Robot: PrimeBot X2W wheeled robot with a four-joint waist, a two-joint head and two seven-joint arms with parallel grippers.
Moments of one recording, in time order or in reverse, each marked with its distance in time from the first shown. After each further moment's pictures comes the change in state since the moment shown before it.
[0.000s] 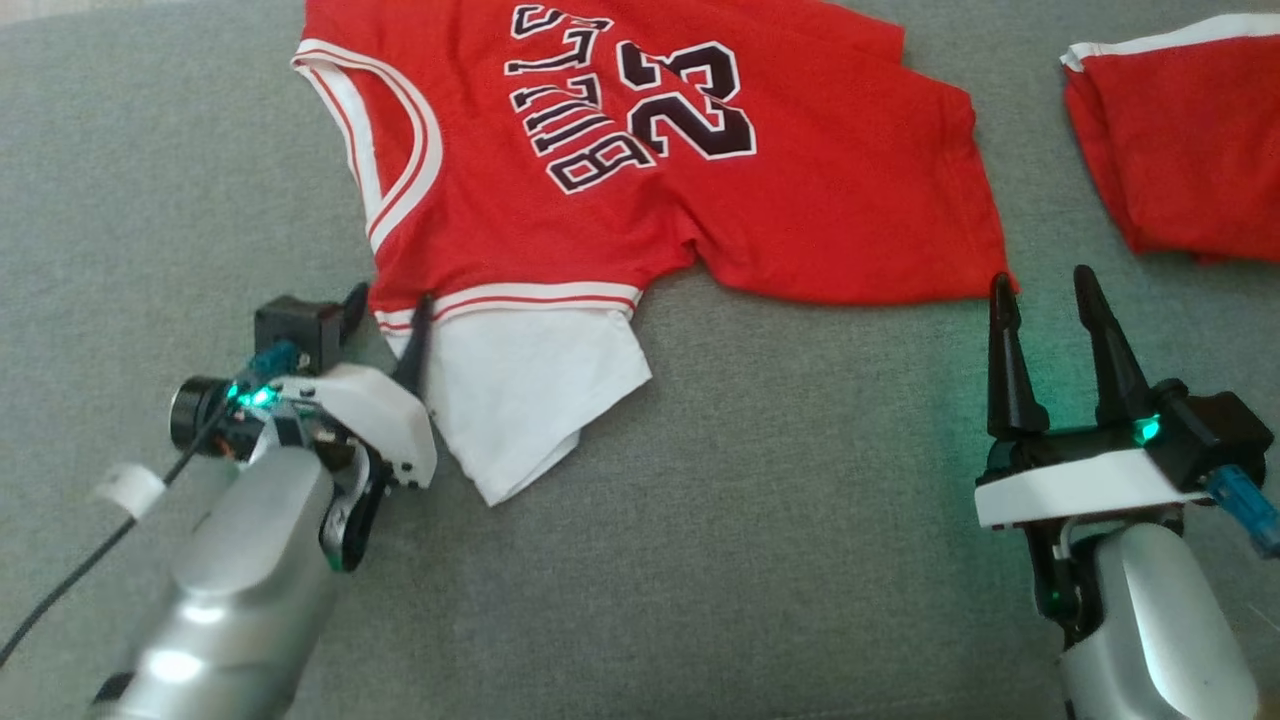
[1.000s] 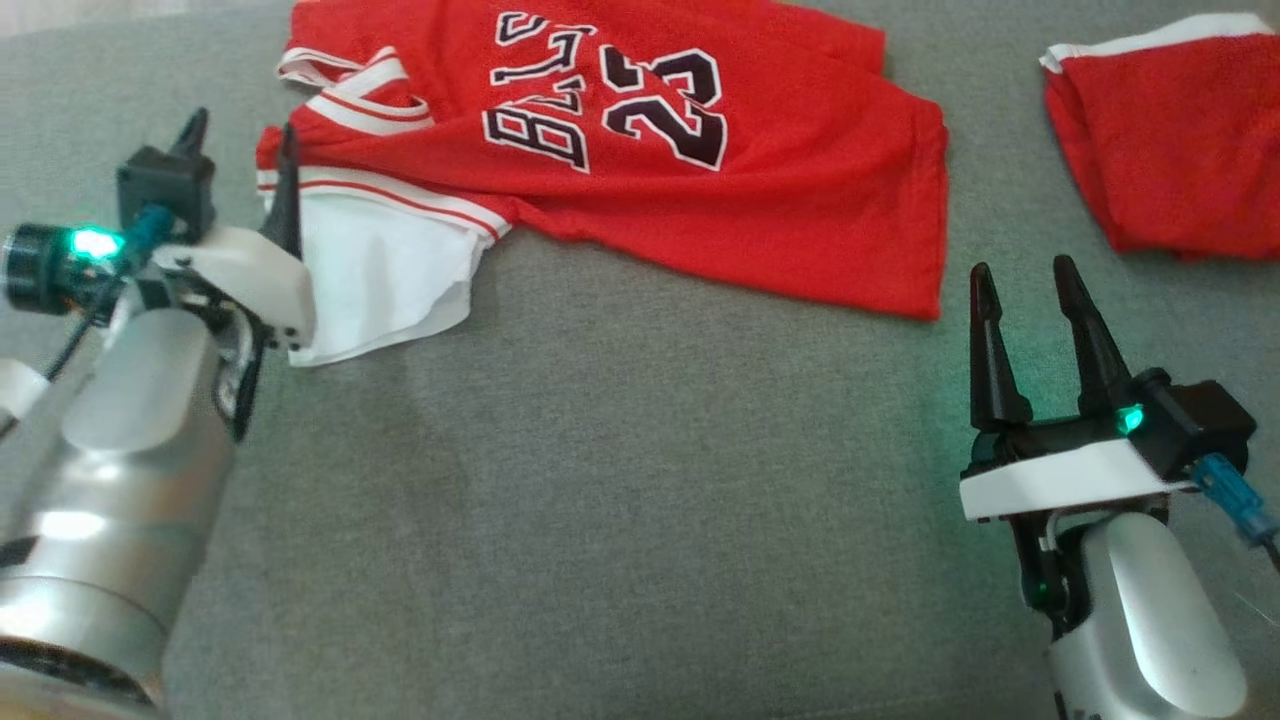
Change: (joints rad) left arm -0.312 0.053 -0.018 0.296 0.086 -0.030 -0.177; right arm -0.021 0.000 0.030 0.009 0.008 0.000 0.000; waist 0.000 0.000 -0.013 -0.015
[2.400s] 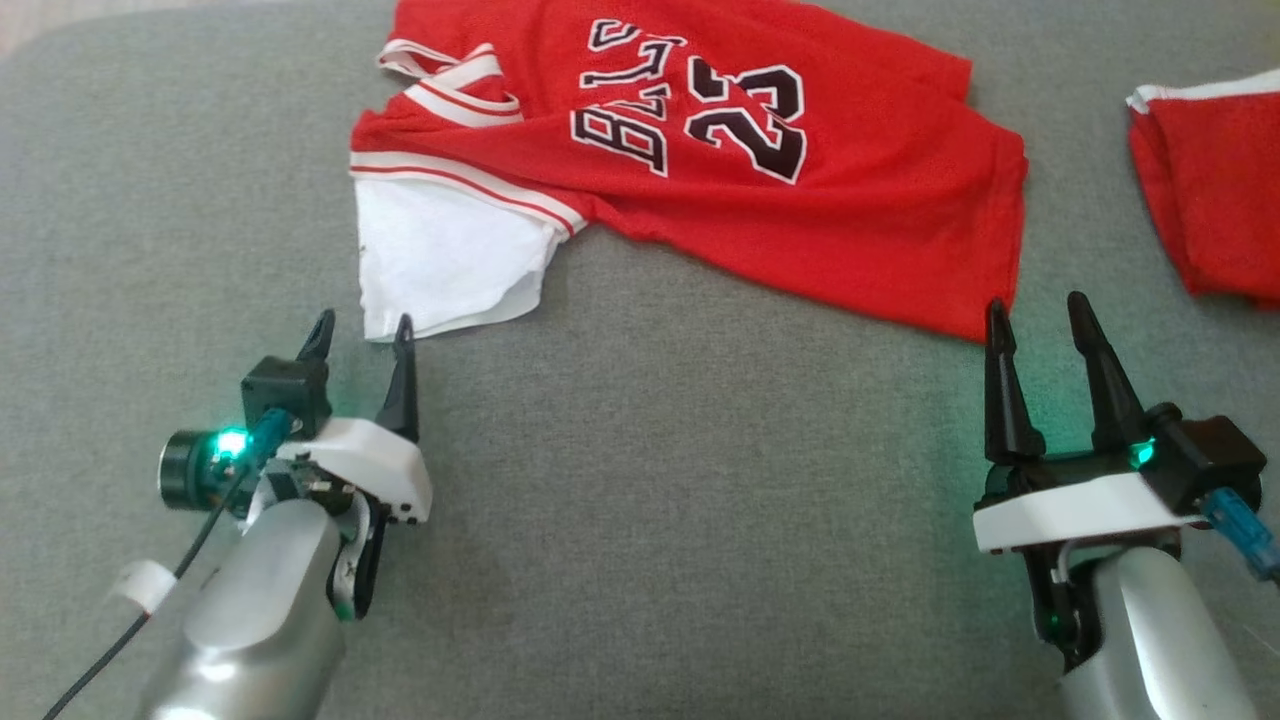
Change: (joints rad) left arm 0.406 -0.076 0.100 -0.343 -0.017 0.107 0.044; right arm 0.062 0.000 -0.026 -0.020 -0.008 0.000 0.000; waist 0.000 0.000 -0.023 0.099
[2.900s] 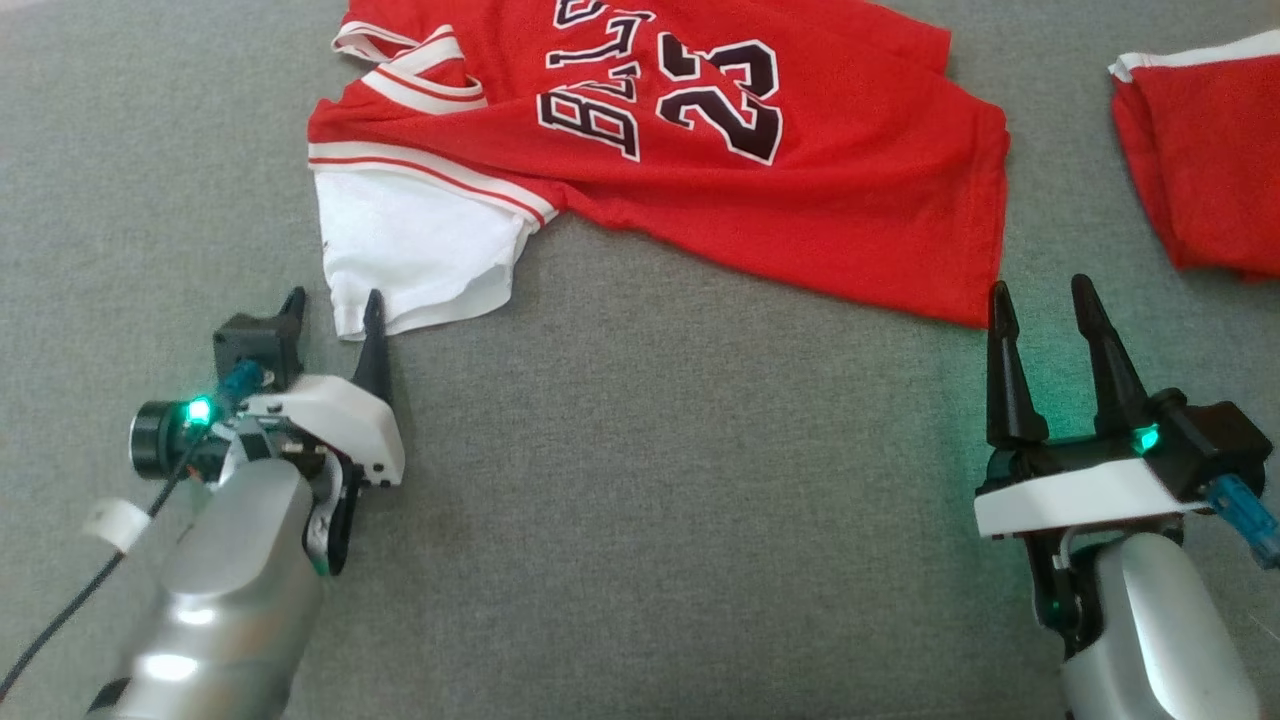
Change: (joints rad) left arm -0.105 -0.003 0.005 0.164 -0.021 -0.035 0.031; right arm -0.023 0.000 -0.001 -0.001 0.001 0.000 0.000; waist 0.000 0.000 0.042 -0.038
